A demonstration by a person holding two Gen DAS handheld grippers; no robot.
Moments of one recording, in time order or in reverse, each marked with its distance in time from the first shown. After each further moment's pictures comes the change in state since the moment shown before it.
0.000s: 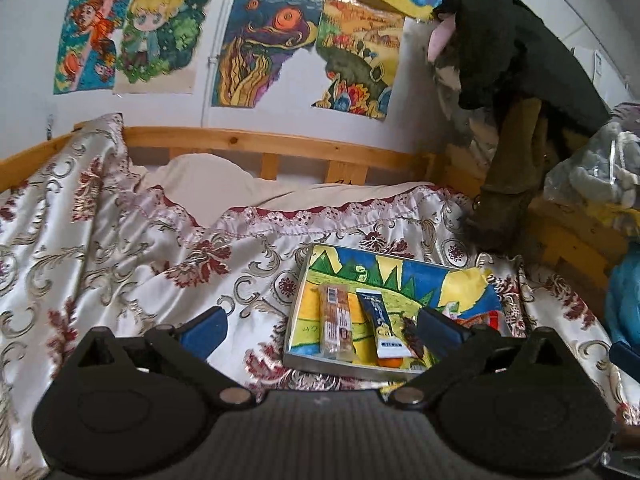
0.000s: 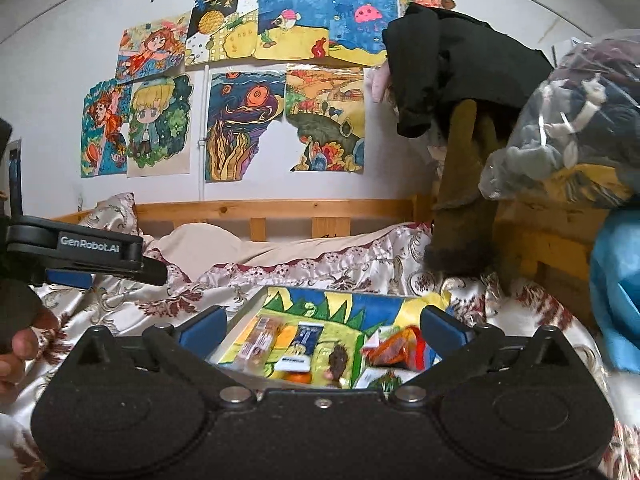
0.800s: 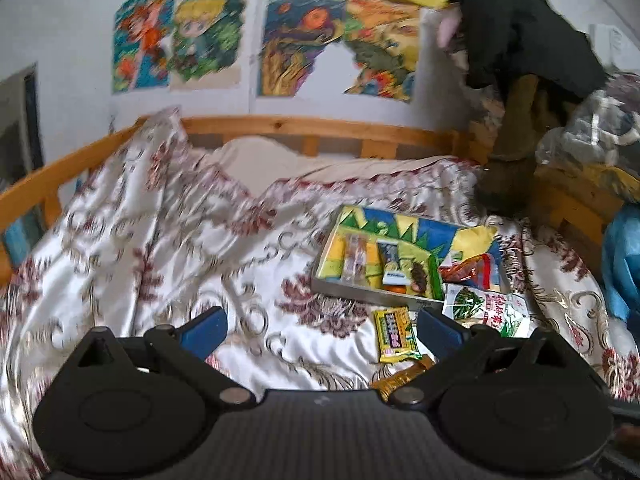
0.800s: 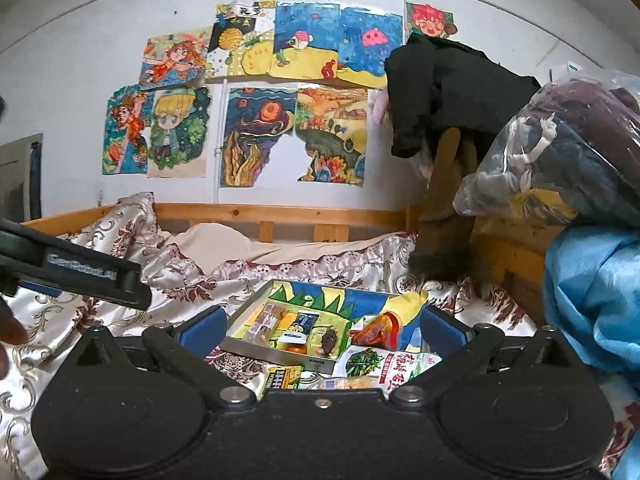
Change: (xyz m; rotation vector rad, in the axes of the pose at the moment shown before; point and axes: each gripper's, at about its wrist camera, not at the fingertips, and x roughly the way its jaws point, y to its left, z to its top) left arm -0.114 -0.060 -0.046 -0.024 0.069 0.188; right arm -0.111 -0.012 -0.009 -0.062 -0.023 0.022
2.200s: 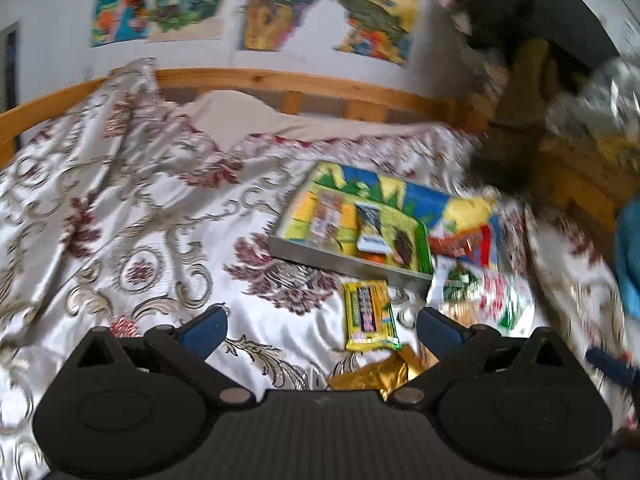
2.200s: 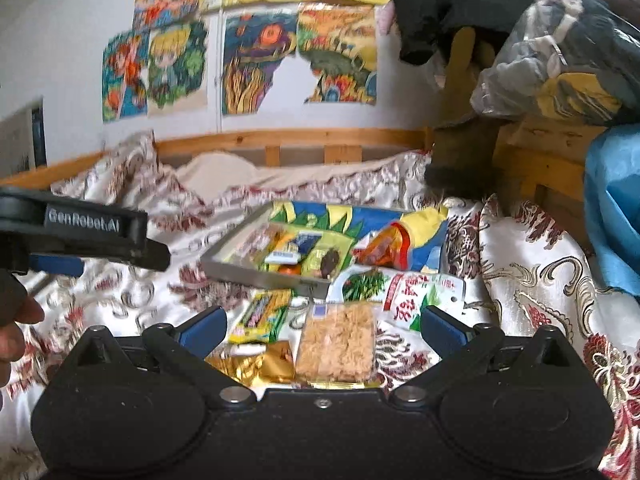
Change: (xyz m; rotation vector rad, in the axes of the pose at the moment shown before) left arm 0.092 -0.029 -0.030 -0.001 0.072 -0.072; right arm 0.083 -0.039 -0.058 0.022 0.210 0.074
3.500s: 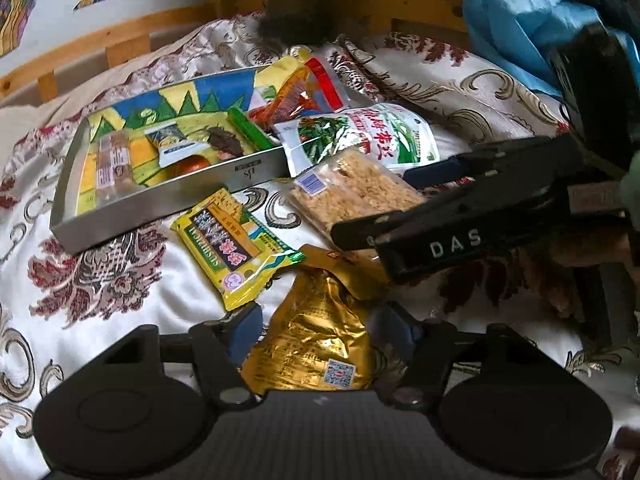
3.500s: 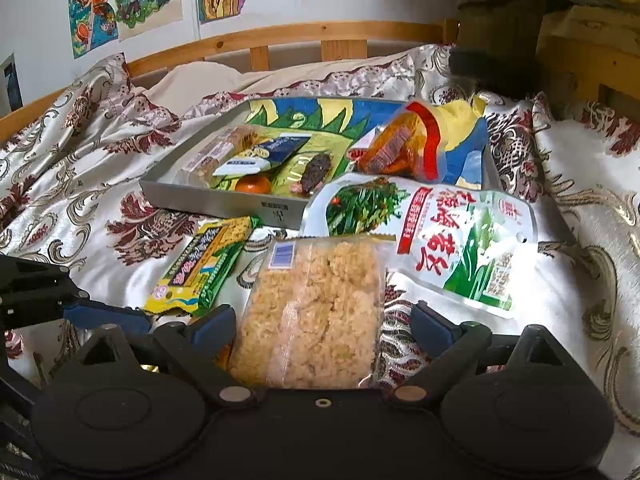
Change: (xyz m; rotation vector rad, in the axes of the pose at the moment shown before) left arm 0.121 -0.029 -0.049 0.542 0.217 -0.468; right arm 0.152 -0.029 -0.022 0.046 0.266 0.050
